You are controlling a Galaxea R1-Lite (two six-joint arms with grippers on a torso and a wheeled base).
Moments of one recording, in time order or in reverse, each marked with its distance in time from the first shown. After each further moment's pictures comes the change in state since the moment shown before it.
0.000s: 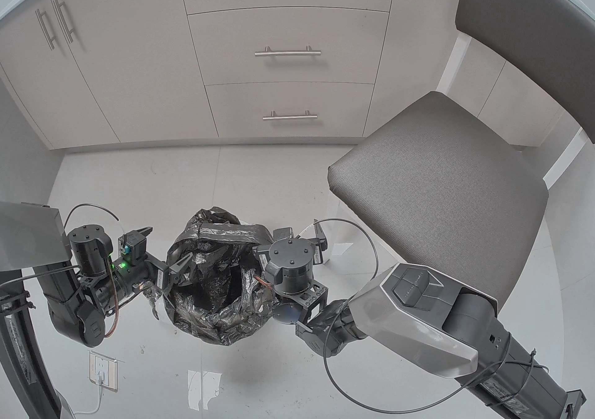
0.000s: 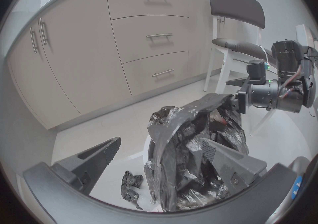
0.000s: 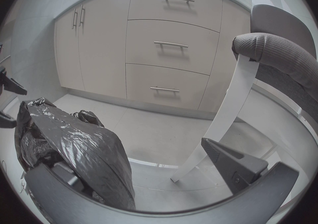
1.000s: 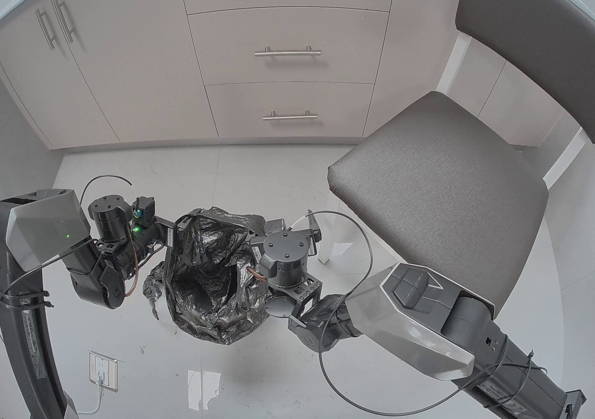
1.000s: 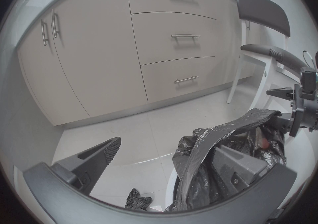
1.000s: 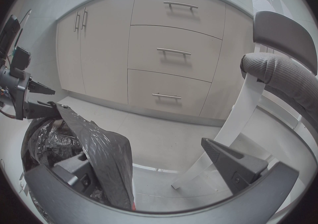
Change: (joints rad) left arm 0.008 0.130 -0.391 0.156 0.128 -0.105; right arm 0.007 0.015 -0.091 0.019 0.000 -0.058
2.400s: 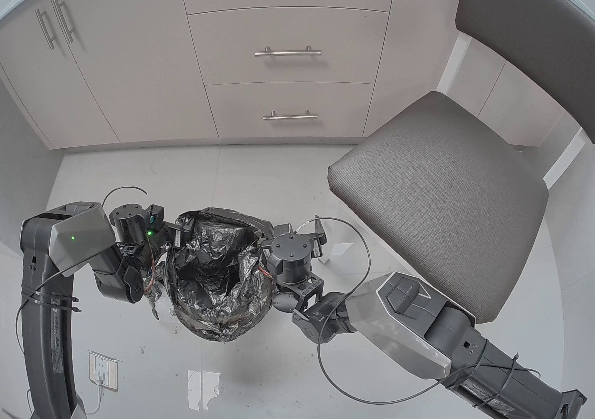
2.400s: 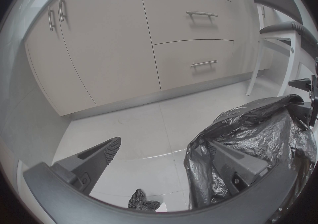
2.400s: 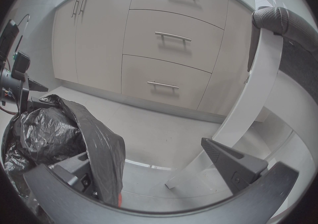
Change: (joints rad) left arm 0.023 0.239 -0.266 0.045 0.111 -0.012; right arm -0.061 0.155 -0.218 0.098 0.012 -0.019
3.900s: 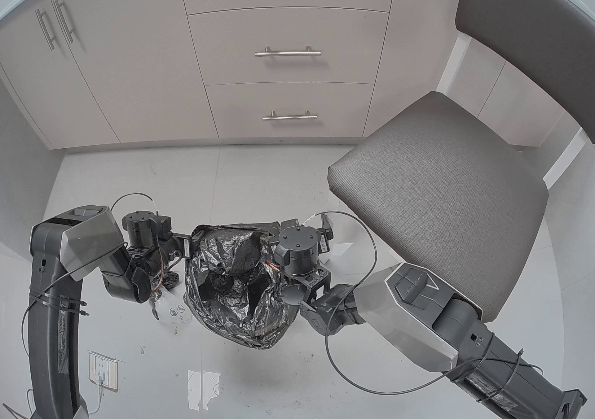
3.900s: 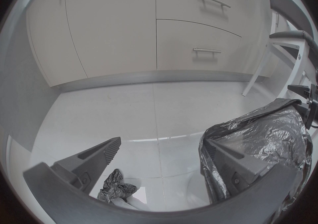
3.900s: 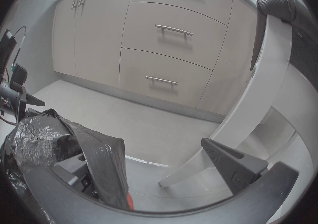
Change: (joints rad) left arm -0.021 0.057 -0.074 0.172 -0.033 -0.168; right arm -0.031 -0.024 0.021 0.059 0.028 0.000
